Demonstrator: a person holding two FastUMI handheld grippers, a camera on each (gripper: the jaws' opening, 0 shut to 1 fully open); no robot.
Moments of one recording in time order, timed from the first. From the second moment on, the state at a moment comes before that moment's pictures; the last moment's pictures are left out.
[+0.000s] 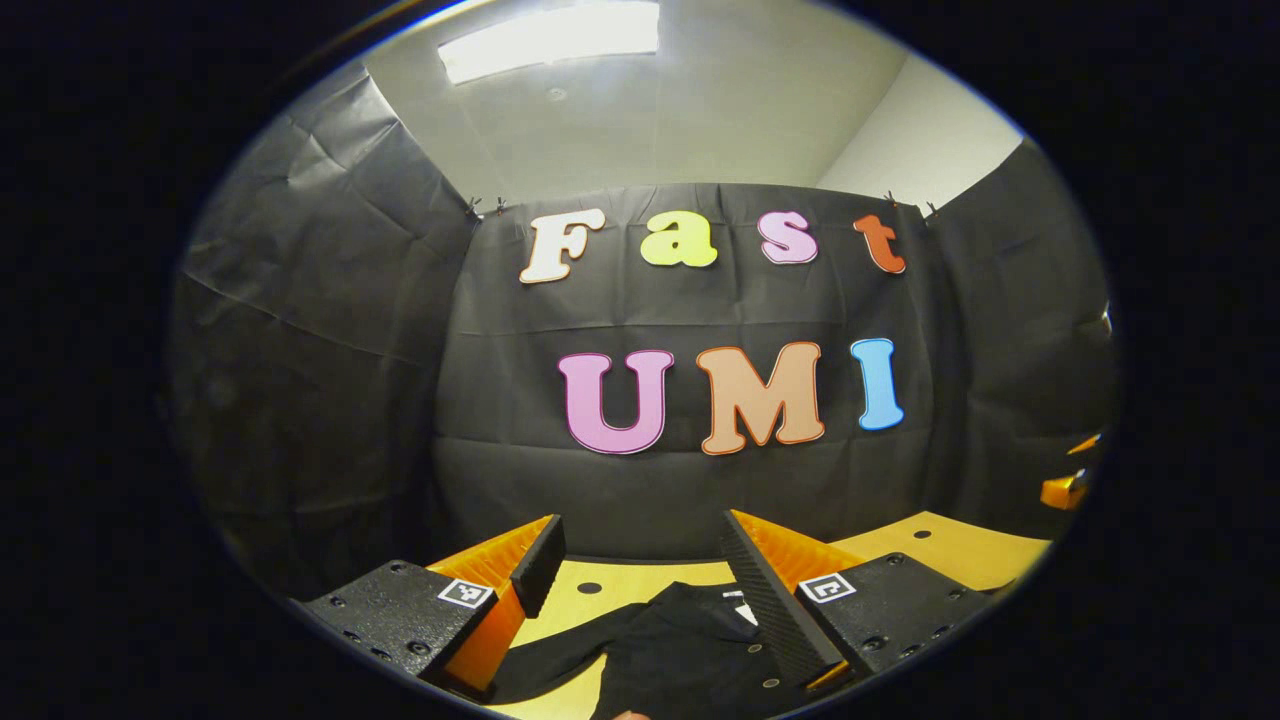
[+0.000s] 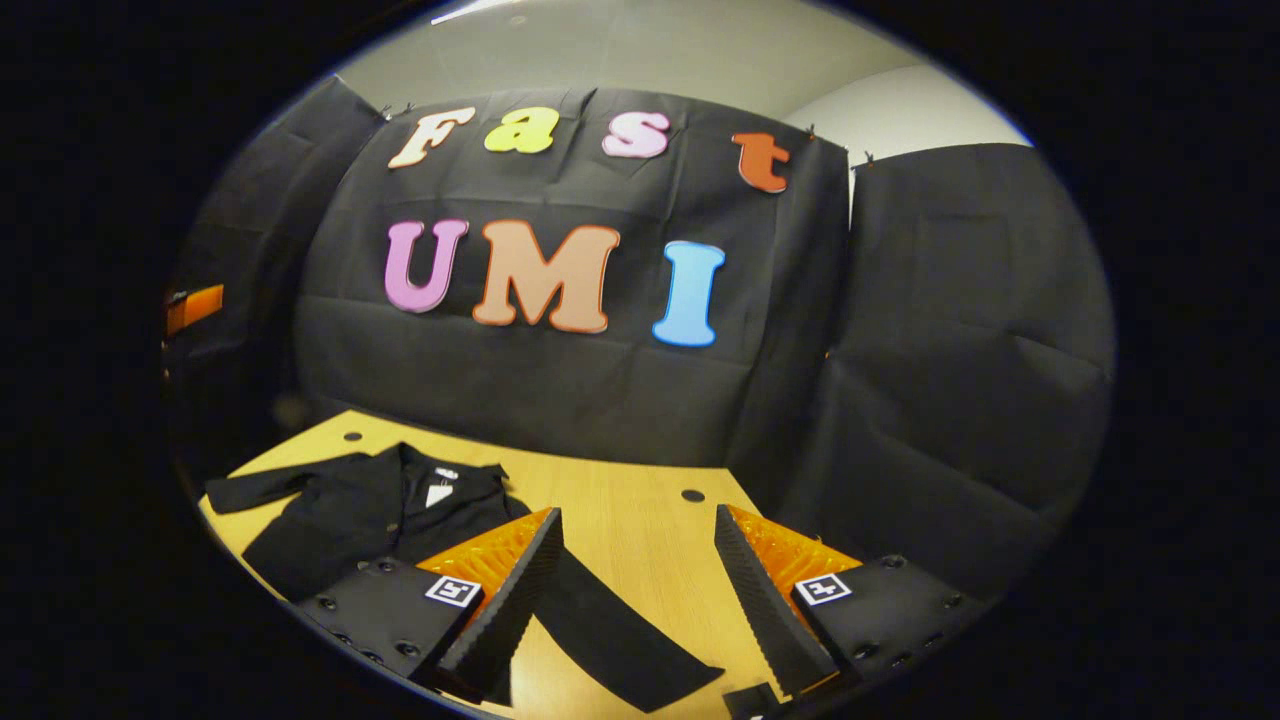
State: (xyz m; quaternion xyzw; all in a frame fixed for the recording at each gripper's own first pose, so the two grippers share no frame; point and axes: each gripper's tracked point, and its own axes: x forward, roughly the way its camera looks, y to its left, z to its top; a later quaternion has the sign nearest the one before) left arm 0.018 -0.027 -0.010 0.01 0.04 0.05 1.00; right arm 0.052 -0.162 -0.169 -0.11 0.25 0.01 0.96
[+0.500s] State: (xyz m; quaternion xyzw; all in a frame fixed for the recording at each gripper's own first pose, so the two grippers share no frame) left arm 0.034 -0.067 -0.020 0.03 0.05 0.06 1.00; right arm 0.039 -0.209 -0.298 -0.16 0.43 0.09 0.89
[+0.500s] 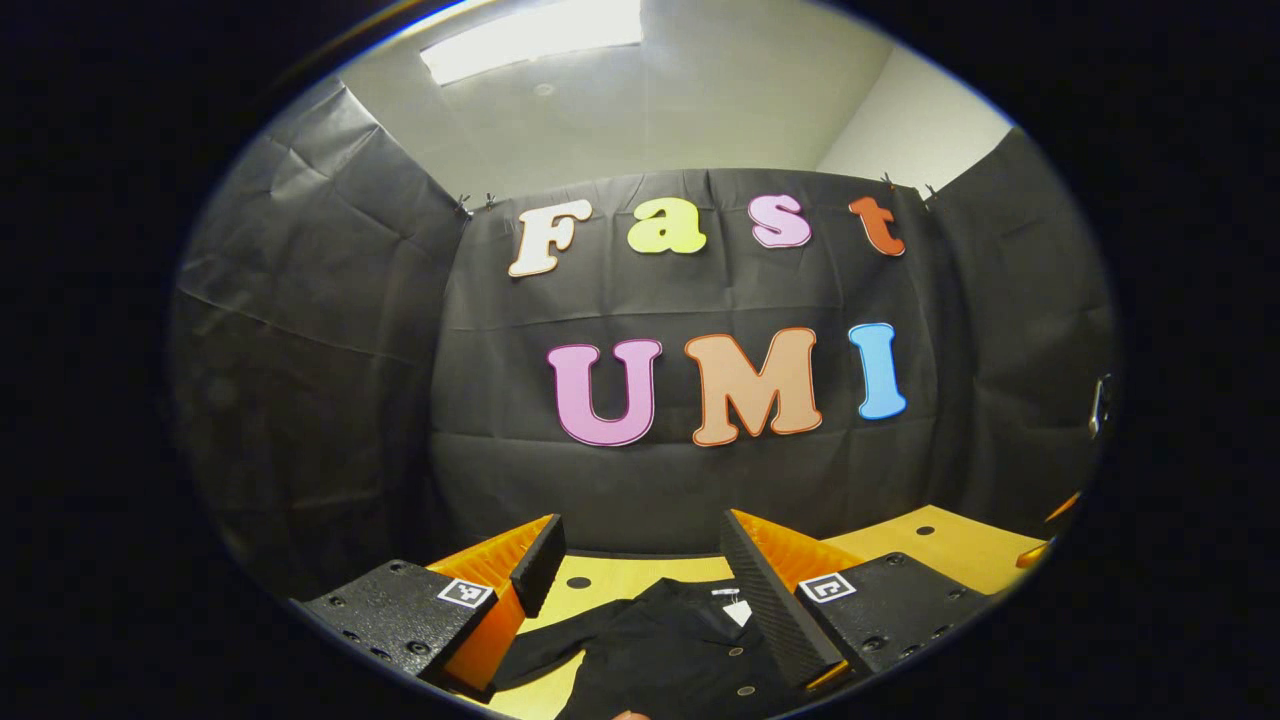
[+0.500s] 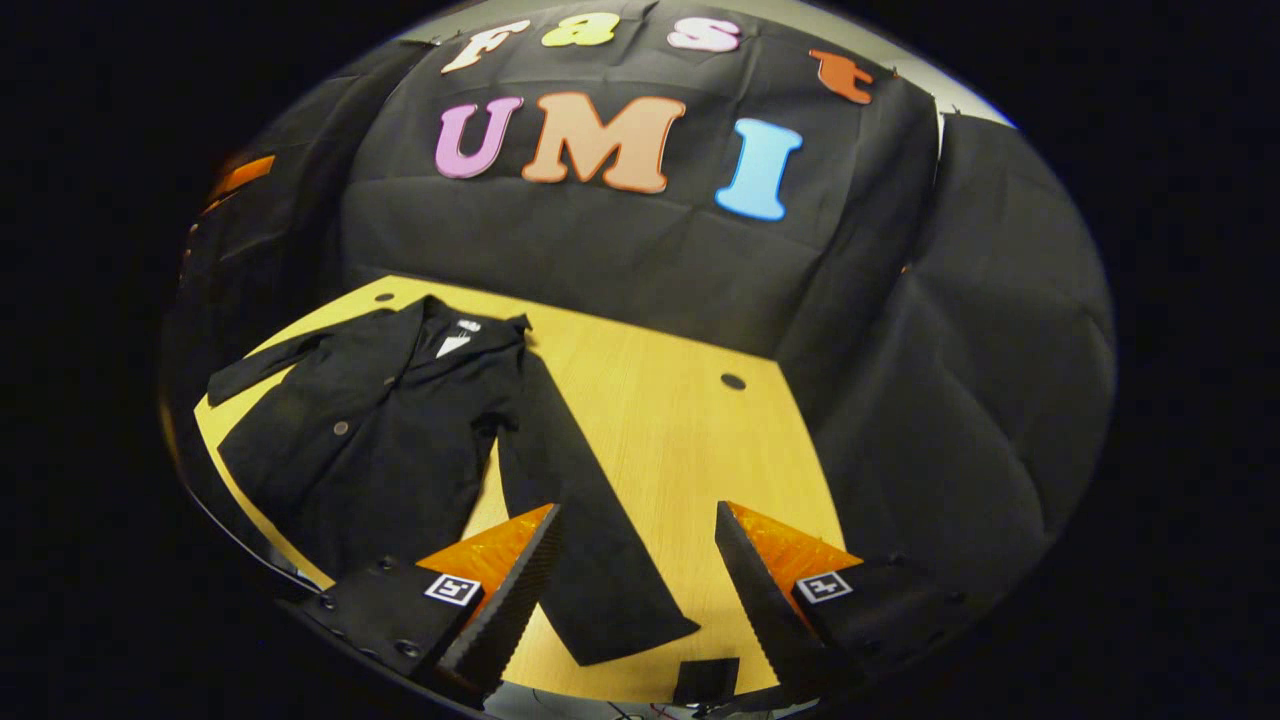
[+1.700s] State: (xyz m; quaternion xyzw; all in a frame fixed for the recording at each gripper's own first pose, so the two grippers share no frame) left arm 0.058 -0.150 -0.050 0.06 0.10 0.09 0.99; right arm 0.001 -0.227 -0.409 -0.17 0.65 0.24 0.70
